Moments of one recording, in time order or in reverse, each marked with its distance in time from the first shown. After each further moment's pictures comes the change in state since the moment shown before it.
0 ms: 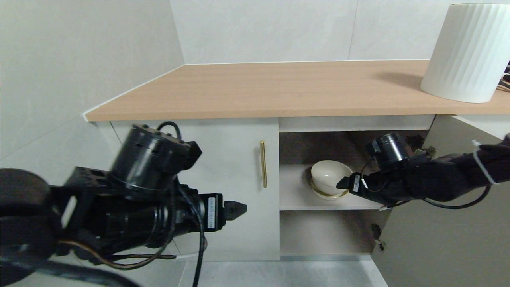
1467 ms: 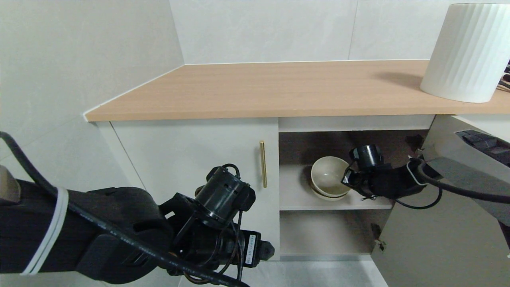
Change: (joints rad) left arm -0.097 0.273 -0.026 0.013 -0.076 -0.008; right arm -0.100 0.414 -0.288 -0.209 -0.161 0.145
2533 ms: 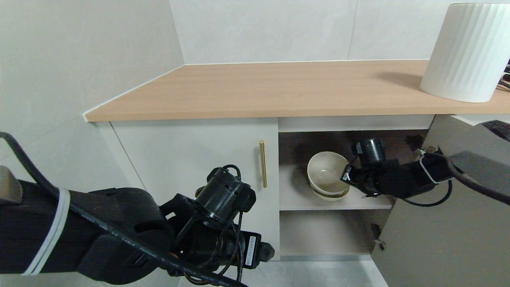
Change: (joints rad) left arm 0.000 0.001 0.003 0.000 -0.001 0.012; right arm 0.038 -0.118 0.089 -0.002 0.018 -0.019
